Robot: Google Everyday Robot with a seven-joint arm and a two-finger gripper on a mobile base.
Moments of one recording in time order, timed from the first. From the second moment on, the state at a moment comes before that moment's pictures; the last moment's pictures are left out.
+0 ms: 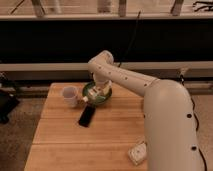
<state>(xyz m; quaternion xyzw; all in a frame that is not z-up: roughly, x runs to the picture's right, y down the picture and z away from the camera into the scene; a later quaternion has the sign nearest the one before) -0.012 0.003 0.908 -0.23 -0.09 -0.30 0.92</state>
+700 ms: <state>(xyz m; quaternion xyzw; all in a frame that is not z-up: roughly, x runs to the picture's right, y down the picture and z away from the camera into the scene) -0.032 -0.007 0.933 -0.23 -0.12 -0.32 0.91</state>
